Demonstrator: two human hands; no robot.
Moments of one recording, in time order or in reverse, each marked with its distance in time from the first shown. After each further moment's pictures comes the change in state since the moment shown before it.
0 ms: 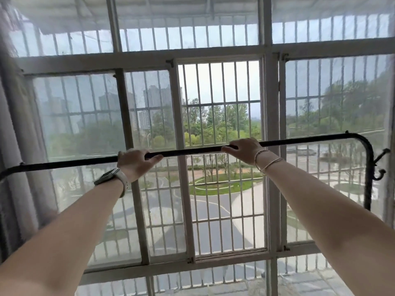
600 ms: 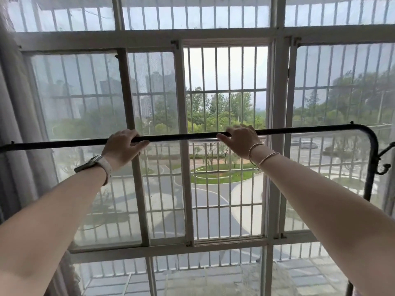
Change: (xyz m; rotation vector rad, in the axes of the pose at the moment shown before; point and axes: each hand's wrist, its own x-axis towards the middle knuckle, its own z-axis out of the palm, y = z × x) left_hand -0.015 -0.040 -0.006 -0.150 0.044 0.068; right_hand -0.003 -0.031 0.024 -0.086 0.196 -0.018
